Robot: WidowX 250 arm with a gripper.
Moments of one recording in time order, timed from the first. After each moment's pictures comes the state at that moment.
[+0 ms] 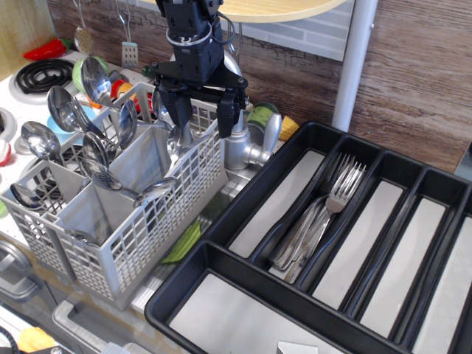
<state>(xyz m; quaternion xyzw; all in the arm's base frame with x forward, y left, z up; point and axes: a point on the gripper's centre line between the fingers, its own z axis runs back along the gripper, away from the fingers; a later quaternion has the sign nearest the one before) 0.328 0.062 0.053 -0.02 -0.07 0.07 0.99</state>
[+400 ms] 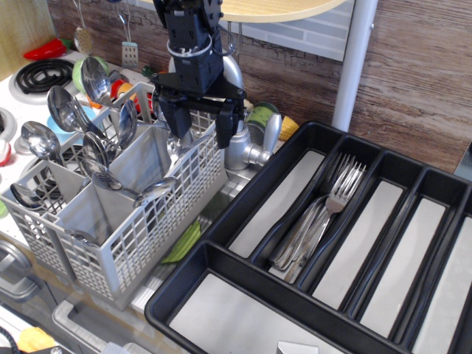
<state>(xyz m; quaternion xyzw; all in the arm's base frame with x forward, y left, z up) 0.325 0.063 0.042 0.00 -0.06 0.07 1.00</state>
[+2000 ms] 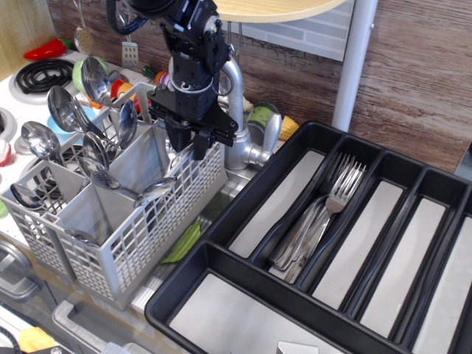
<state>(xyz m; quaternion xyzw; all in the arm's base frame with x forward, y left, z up) 0.329 0.077 0.013 0.09 -0.09 0.06 0.99</state>
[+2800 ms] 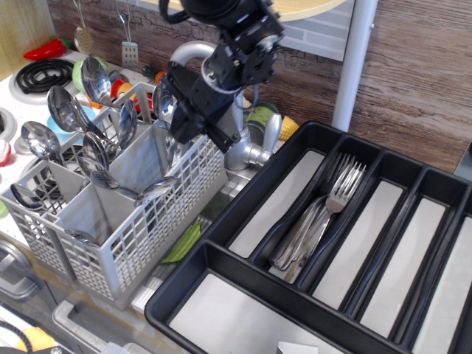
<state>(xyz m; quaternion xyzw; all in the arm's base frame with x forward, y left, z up) 0.321 0.075 0.050 0.28 -0.03 -0.07 0.96</state>
